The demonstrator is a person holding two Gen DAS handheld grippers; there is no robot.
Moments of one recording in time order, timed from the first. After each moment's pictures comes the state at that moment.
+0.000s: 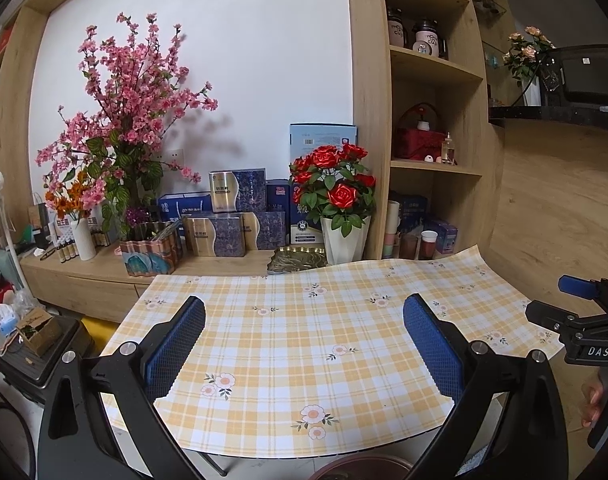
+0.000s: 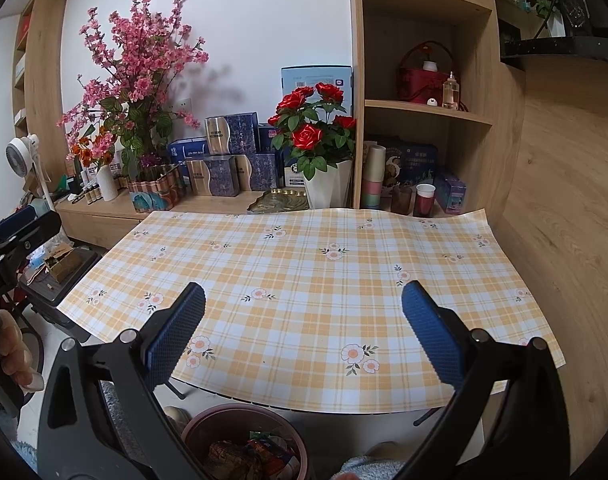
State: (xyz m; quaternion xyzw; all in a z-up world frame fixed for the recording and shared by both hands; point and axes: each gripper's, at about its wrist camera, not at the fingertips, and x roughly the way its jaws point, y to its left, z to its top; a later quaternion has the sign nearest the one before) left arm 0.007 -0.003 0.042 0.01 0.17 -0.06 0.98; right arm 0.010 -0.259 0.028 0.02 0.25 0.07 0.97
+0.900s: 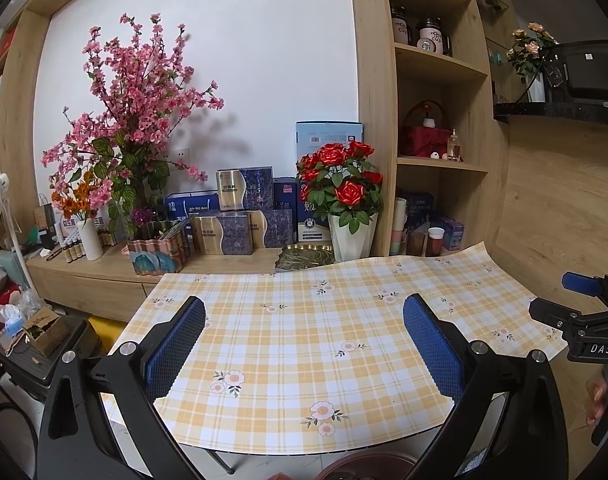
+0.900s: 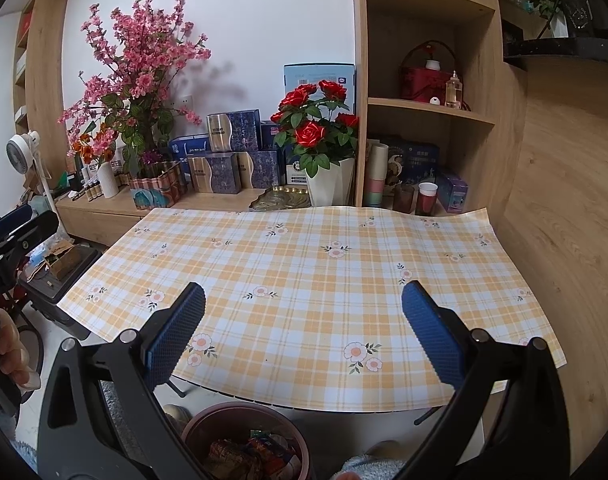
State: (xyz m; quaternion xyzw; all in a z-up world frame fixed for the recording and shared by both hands) left arm 0.004 0.007 0.041 0.01 0.17 -0.05 0.98; right arm 0.013 -0.253 0.023 0.02 0.25 0.07 0.97
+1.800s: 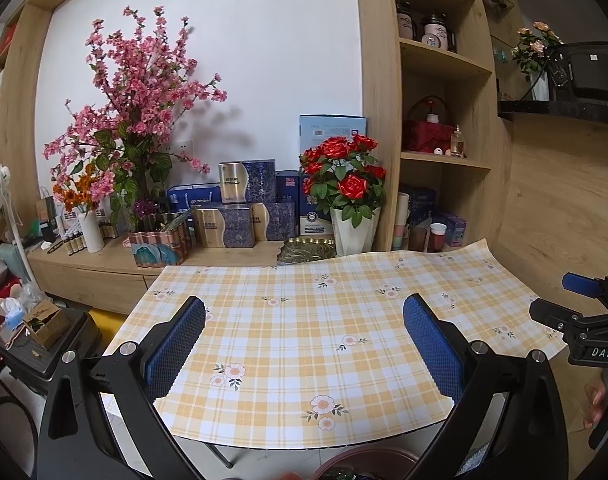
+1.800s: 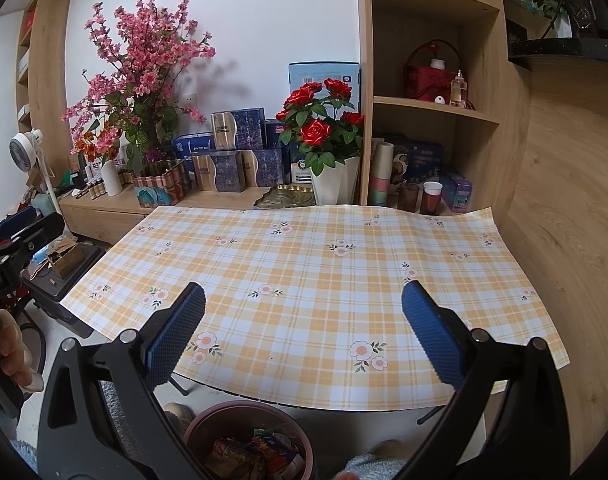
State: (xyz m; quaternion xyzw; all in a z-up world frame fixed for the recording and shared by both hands) left arm 0.006 0.018 0.033 0.01 0.19 -0.05 0.98; right arm 0.010 -0.245 0.019 0.02 0.25 0.07 0.96
